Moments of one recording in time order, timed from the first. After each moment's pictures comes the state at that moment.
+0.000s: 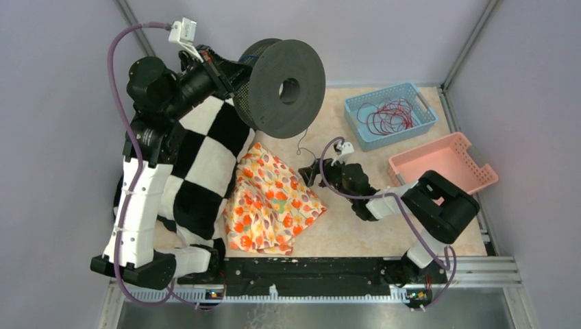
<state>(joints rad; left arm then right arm) -0.27 1.26 1.78 -0.38 0.51 -0.53 0.75 1.63 0.48 0.96 0.11 0.49</state>
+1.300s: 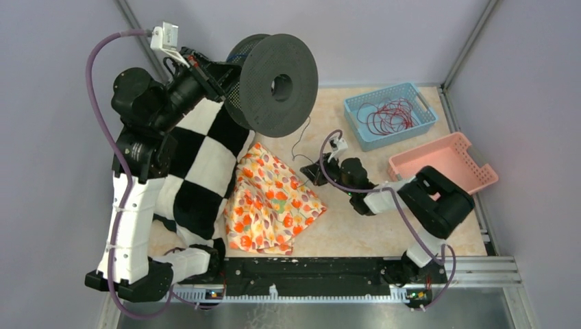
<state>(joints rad) -0.27 1.19 1.80 -0.39 0.46 -0.55 0.70 1.75 0.56 1.06 -0.12 0.66</state>
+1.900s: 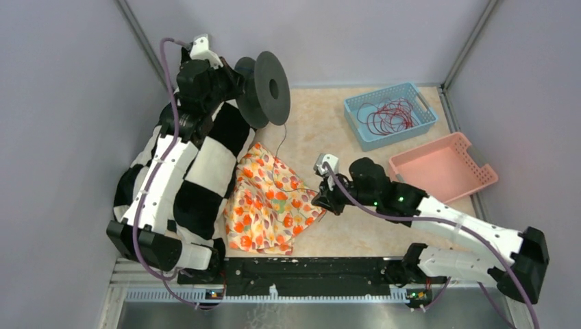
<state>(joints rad) -0.27 1.36 1.59 -0.34 0.03 -0.46 0.96 1.04 0.78 -0.20 -0.26 0.04</state>
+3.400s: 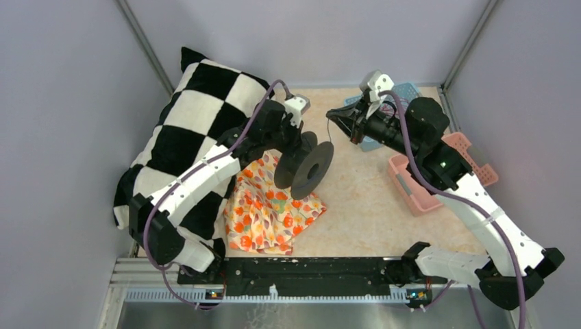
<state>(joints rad) -0.67 1.48 1.40 -0.49 0.07 -0.11 0.66 1.06 1.34 -0.22 -0.32 -0.10</state>
